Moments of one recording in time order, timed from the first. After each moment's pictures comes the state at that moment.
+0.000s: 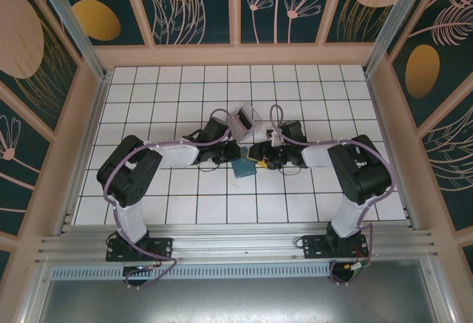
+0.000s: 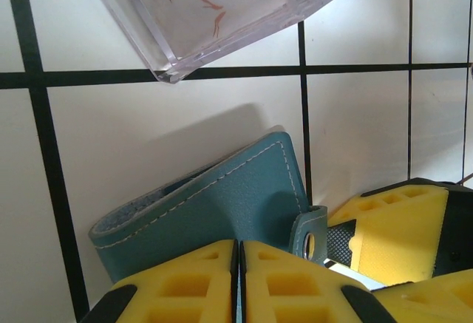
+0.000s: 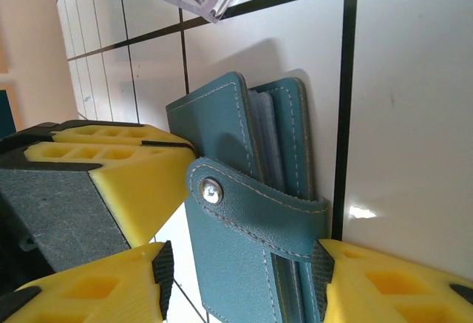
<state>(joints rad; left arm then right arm) -0.66 1.86 1.00 -0.03 0.31 -0.79 0.44 1.76 0.72 0.18 -0.73 0.78</state>
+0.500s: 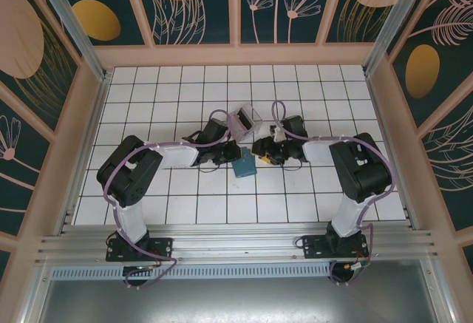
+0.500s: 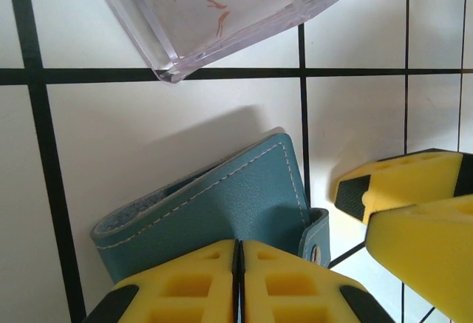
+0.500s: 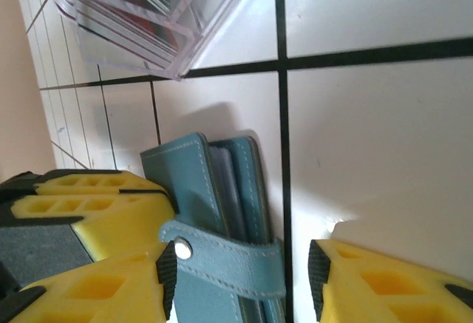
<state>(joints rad) -0.66 1.86 0.97 0.02 0.31 -0.82 0.41 1.79 0.80 0.07 -0.66 0.73</state>
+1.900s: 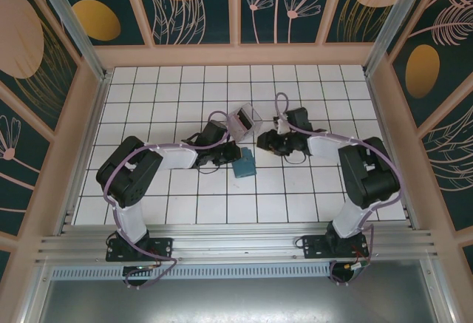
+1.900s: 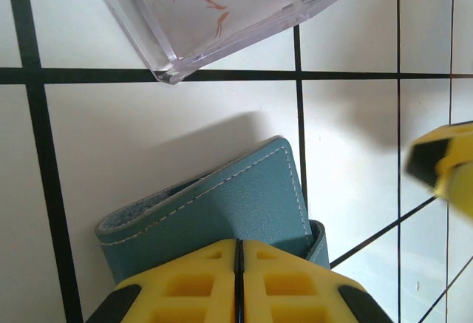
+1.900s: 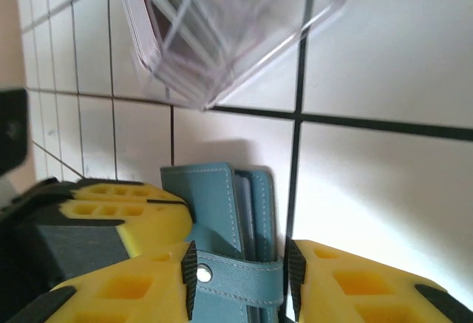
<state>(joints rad) -0.66 1.86 0.93 0.08 0.31 -0.83 0.36 1.70 0.87 -0.08 -0.61 0.59</state>
